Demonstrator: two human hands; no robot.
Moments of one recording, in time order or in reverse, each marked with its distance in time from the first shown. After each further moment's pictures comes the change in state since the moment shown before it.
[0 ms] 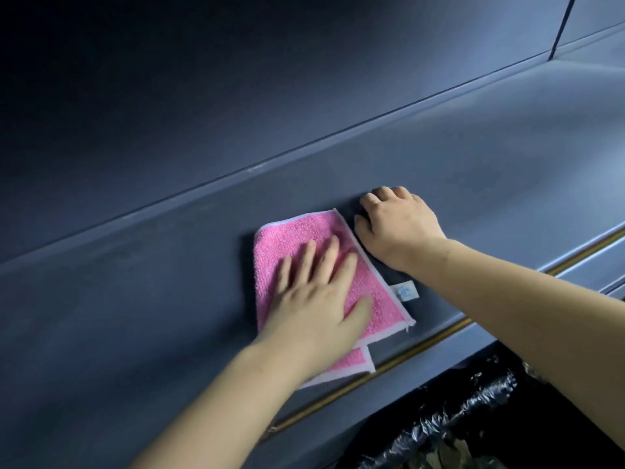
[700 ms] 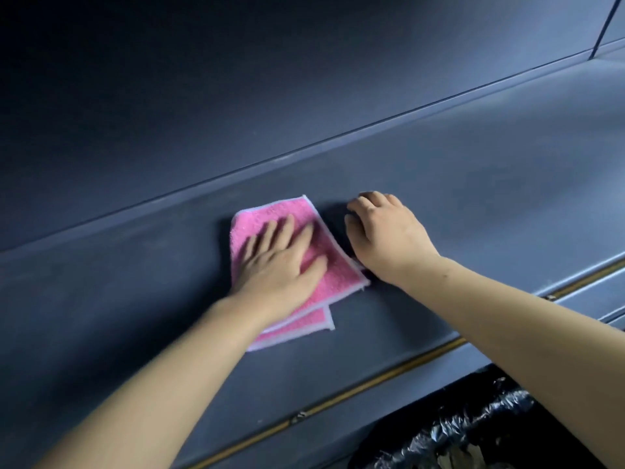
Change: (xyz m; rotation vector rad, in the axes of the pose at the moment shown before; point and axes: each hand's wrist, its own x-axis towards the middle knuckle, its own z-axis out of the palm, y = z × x) left_hand 0.012 -0.063 -0.008 -0.085 0.070 -0.206; right_hand -0.006 -0.040 0.014 0.181 0.028 -0.084
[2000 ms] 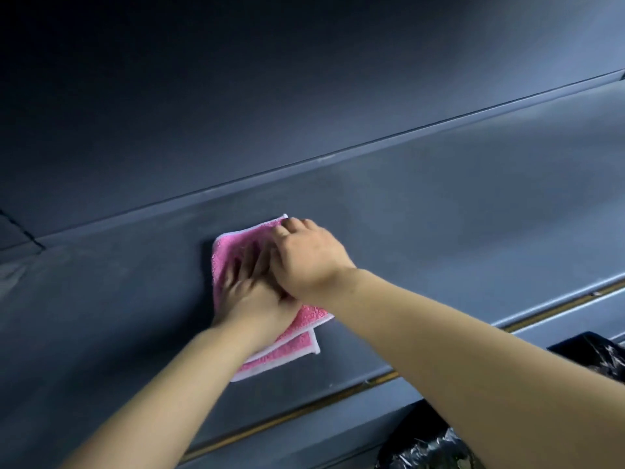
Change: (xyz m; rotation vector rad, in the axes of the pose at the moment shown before) left_hand -0.049 -0.073 0.008 0.041 0.027 -0.141; right_hand -0.002 -0.131 0.033 0.025 -0.171 -0.260
